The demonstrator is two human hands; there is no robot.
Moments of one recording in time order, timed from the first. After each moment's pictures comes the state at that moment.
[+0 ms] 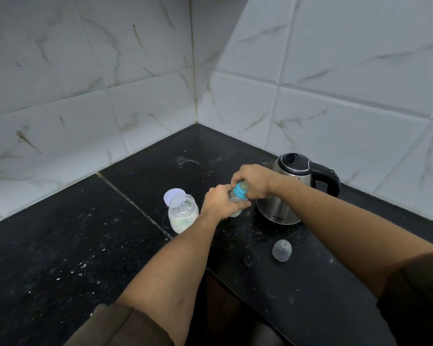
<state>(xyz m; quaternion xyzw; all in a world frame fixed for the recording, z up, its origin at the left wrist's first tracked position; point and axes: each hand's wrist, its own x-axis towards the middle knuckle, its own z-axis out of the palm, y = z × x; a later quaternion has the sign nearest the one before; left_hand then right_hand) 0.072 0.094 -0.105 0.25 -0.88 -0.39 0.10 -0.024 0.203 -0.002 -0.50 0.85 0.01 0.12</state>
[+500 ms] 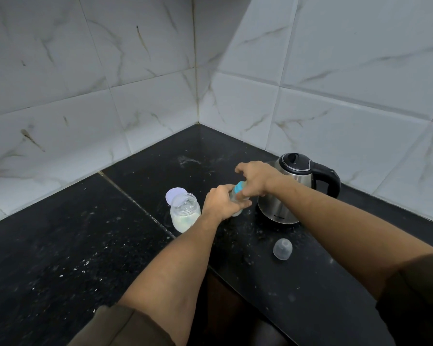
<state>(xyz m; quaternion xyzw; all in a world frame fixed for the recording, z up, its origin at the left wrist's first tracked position) 0.076 0.097 -0.103 0.25 -0.88 -0.40 0.10 -0.012 0.199 0.005 -0.43 0.90 -0.01 0.10</state>
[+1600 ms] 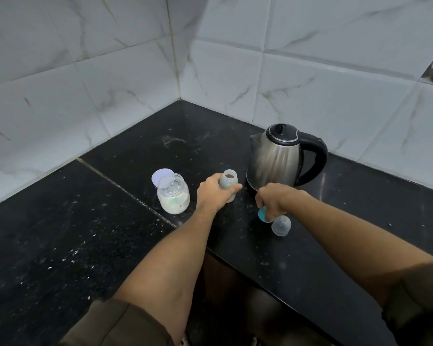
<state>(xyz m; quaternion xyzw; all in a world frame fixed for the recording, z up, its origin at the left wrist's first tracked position) 0.086 0.121 -0.136 0.30 -0.83 -0.45 0.11 -0.011 0.288 -0.081 -0.42 0.86 0.18 0.24</state>
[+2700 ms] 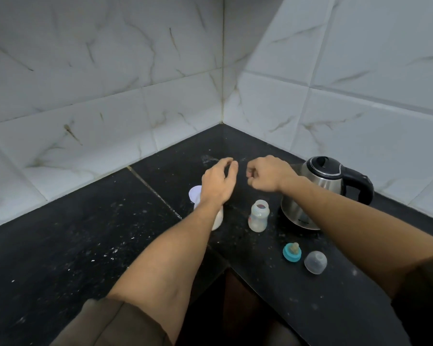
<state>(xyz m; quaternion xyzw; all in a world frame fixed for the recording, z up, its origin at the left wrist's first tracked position) 0.117 0.054 -0.055 0.29 -0.82 -0.39 0.30 -0.001 0.171 0.007 -0.48 0.87 -0.08 0.06</state>
